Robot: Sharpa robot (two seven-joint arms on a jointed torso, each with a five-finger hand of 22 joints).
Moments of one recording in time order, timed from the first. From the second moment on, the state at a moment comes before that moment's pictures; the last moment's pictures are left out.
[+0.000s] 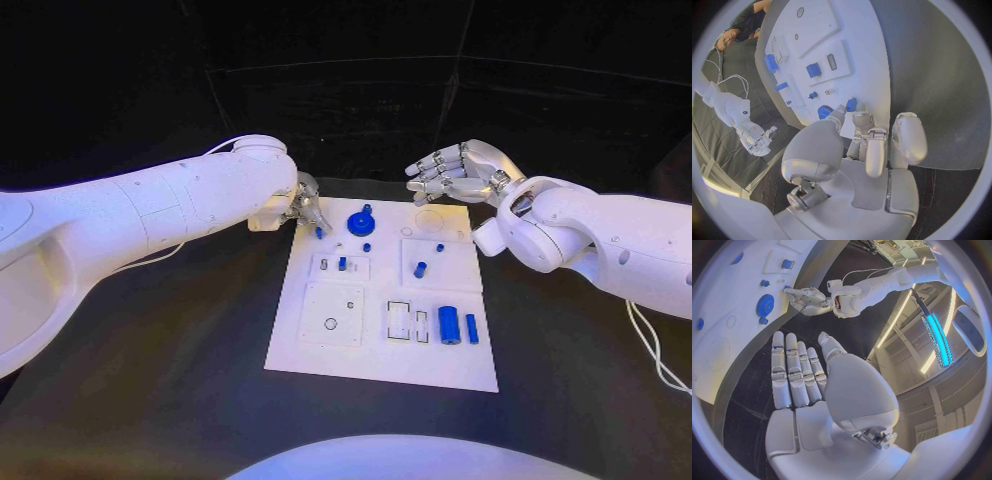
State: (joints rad) left arm 1.40 -0.41 -0.19 0.93 -1.06 0.32 -0.44; left_hand 1.06 0.11 0.10 0.08 0.05 0.83 0.09 0.69 0.40 1.19 0.01 1.09 0.94 1.47 -0.04 1.57 1.31 0.08 1.41 0.06 1.33 1.20; right arm 1.29 -0.78 -0.09 1.42 -0.57 -0.30 0.26; right_hand 1.44 0.01 0.01 0.03 0.29 0.82 0.21 0.24 0.07 0.94 0.16 0.39 0.09 1.15 0.10 0.15 0.27 0.17 1.07 0.20 0.25 0.11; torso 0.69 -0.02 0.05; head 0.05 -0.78
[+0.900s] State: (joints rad) left arm 1.40 -0.53 -0.19 1.09 -0.95 0.22 -0.43; left_hand 1.16 0.10 0.37 -0.04 0.04 0.81 0.07 0.70 0.44 1.21 0.00 1.08 0.93 1.47 -0.06 1.57 1.31 0.08 1.41 0.05 1.33 1.21; right arm 1.29 -0.78 -0.09 1.41 -0.57 -0.29 0.26; right_hand 1.44 0.01 0.01 0.03 0.30 0.81 0.21 0.24 0.07 0.94 0.16 0.39 0.09 1.15 0.10 0.15 0.27 0.17 1.07 0.20 0.25 0.11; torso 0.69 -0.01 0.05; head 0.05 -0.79
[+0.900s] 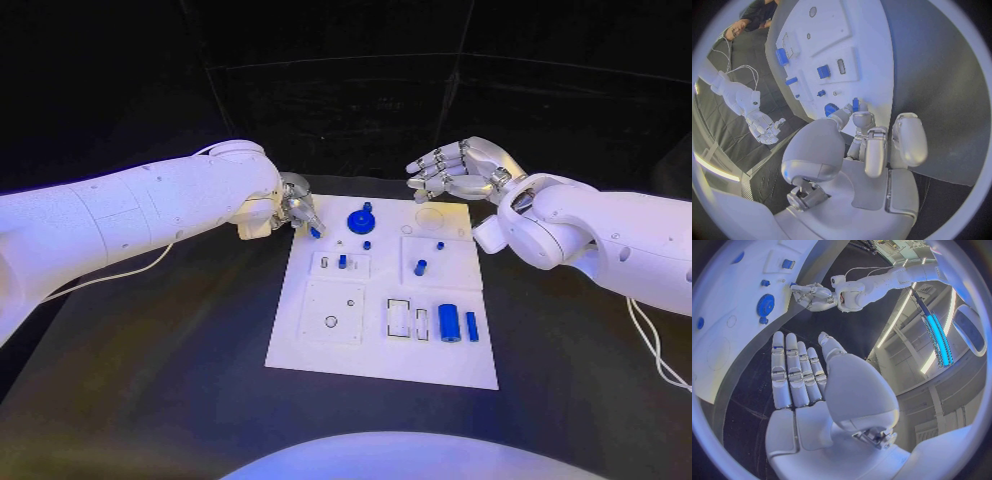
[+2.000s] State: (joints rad) left arm 1.32 -0.74 -0.20 1.46 -1.04 -0.18 -0.43; left_hand 1.11 0.05 0.47 -0.07 0.04 0.82 0.06 0.73 0.47 1.24 -0.01 1.10 0.95 1.47 -0.06 1.57 1.31 0.08 1.42 0.04 1.35 1.24; right arm 1.29 -0.78 -0.09 1.40 -0.57 -0.28 0.26; right_hand 1.44 0.01 0.01 0.03 0.30 0.82 0.21 0.24 0.07 0.94 0.16 0.39 0.09 1.15 0.10 0.15 0.27 0.17 1.07 0.20 0.25 0.11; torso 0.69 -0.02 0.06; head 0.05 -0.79
